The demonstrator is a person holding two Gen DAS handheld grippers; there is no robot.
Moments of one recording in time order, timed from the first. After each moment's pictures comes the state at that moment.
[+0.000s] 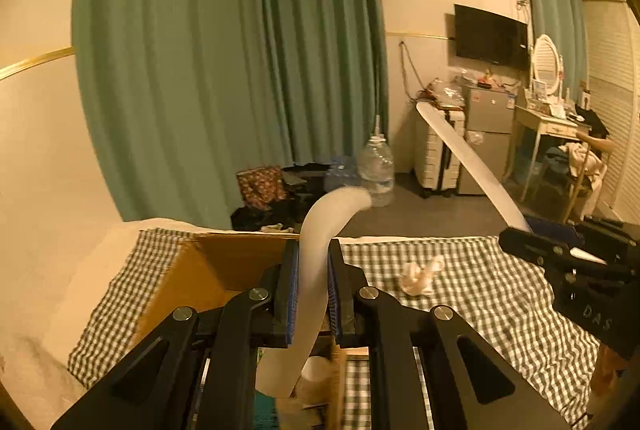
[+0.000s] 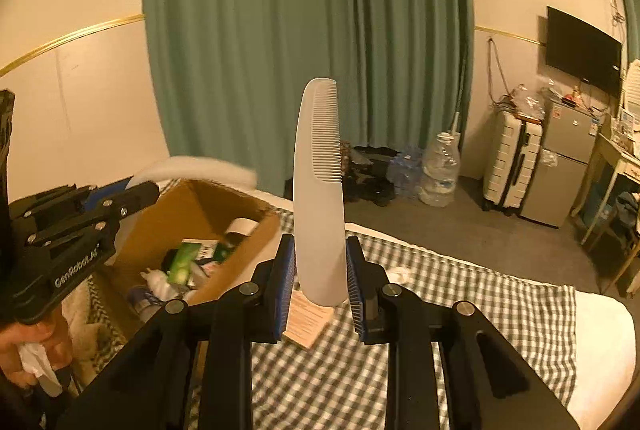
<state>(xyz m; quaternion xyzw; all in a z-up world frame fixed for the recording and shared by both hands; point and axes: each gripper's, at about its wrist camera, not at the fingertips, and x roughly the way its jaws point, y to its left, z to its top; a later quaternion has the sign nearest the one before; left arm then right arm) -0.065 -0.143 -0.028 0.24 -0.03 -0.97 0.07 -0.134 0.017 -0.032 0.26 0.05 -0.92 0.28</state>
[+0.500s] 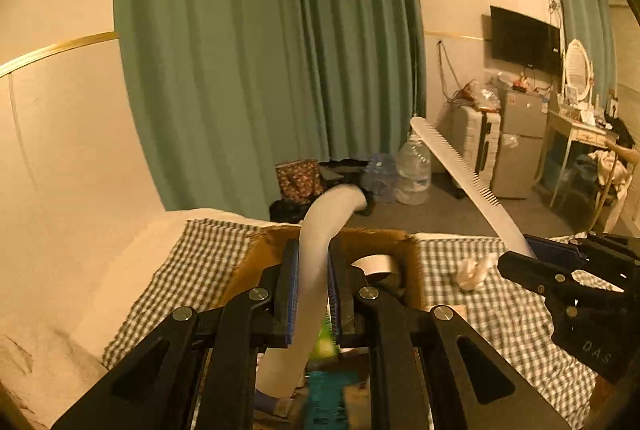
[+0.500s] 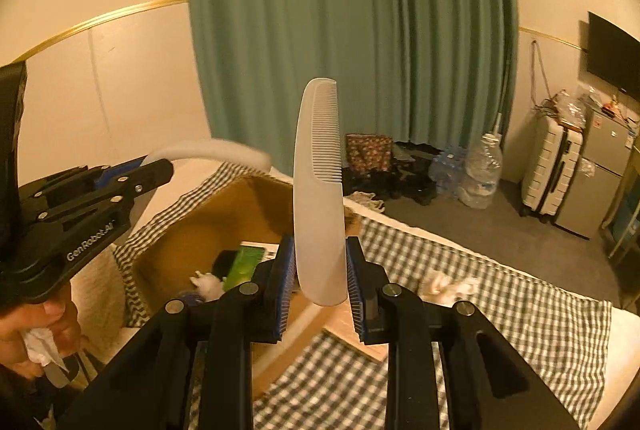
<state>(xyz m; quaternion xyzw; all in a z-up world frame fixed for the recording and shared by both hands) -0.052 -0.210 -0.027 0.25 -0.02 -0.96 0.13 -0.120 -0.065 -0.036 0.27 0.07 -0.90 0.34</state>
